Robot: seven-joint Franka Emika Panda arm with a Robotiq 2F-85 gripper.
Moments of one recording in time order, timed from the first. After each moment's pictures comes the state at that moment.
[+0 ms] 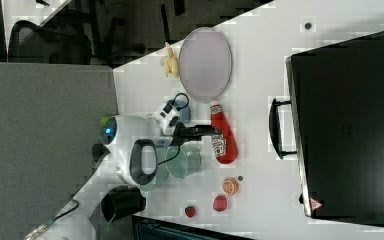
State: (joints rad) arm -0.11 0.28 0.15 -2.31 -0.01 0.89 -0.87
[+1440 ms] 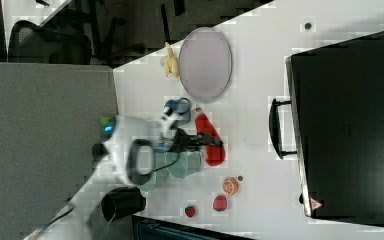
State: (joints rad) arm -0.12 0.20 0.16 -2.30 -0.05 0.71 -0.89
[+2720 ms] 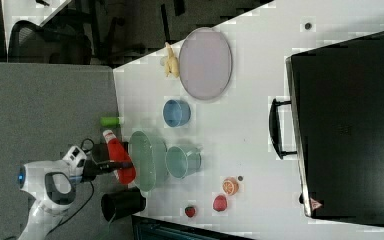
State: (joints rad) arm 0.04 0.22 0.70 -2.14 0.04 0.77 -0.25
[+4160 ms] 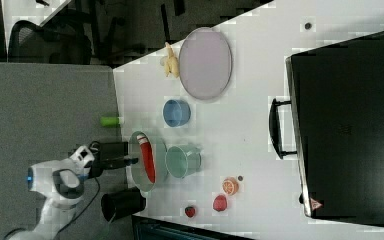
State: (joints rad) arm 0.05 0.26 0.68 -2.14 -0.13 0.83 0.06
